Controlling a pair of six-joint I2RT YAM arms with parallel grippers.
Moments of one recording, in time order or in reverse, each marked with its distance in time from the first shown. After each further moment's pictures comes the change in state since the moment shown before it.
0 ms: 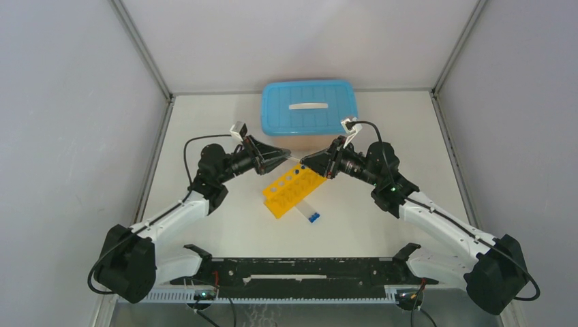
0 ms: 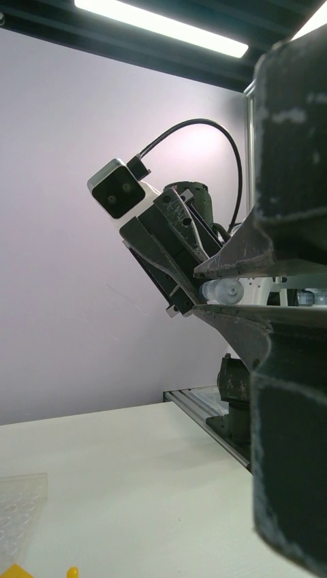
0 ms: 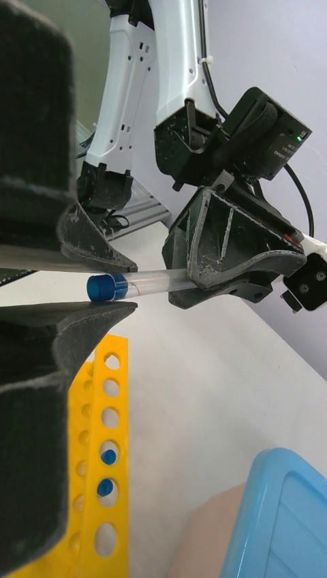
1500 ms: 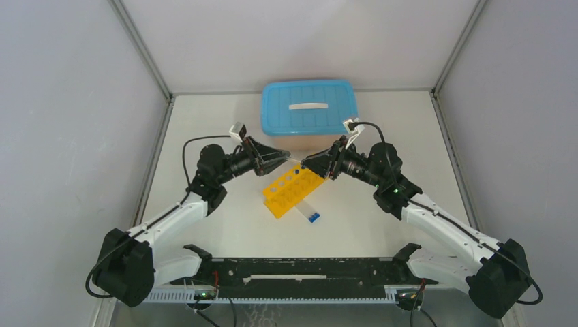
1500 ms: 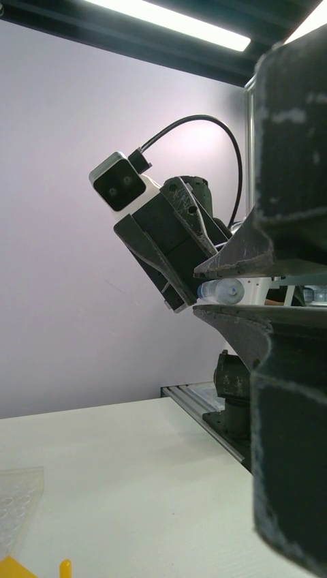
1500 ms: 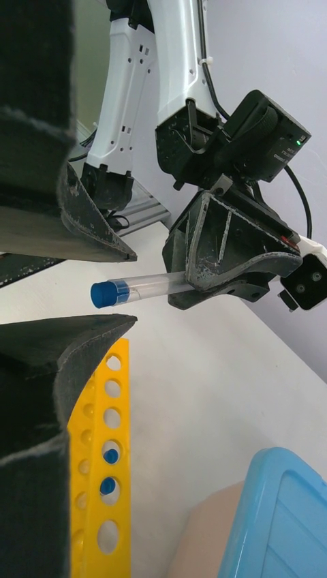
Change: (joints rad) left arm 0.000 -0.025 0.000 -0.046 -0.001 0.017; right arm 0.002 -0.032 0.000 -0.027 0.005 -0.008
